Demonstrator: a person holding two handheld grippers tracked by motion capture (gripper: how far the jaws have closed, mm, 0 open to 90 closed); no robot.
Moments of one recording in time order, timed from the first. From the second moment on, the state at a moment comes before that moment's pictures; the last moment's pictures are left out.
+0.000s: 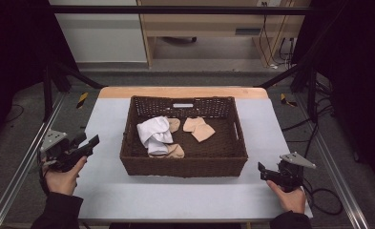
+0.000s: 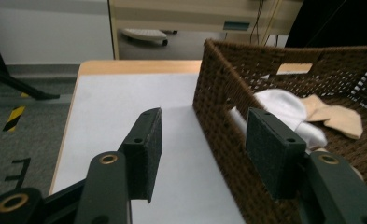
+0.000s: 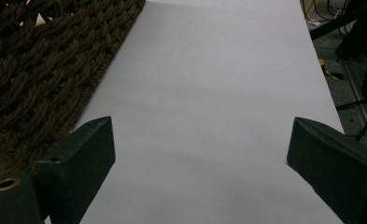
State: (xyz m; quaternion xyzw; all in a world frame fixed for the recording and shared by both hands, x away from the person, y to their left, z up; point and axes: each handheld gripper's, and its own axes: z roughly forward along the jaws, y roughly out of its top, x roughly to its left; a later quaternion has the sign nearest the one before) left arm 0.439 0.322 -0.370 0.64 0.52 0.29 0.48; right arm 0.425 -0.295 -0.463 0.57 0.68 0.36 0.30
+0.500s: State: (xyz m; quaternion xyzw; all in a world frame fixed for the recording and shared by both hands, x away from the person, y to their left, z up) left arm 0.451 0.288 -0.335 0.65 0.49 0.31 0.50; right arm 0.426 -0.295 -0.463 0.57 0.68 0.36 0.30
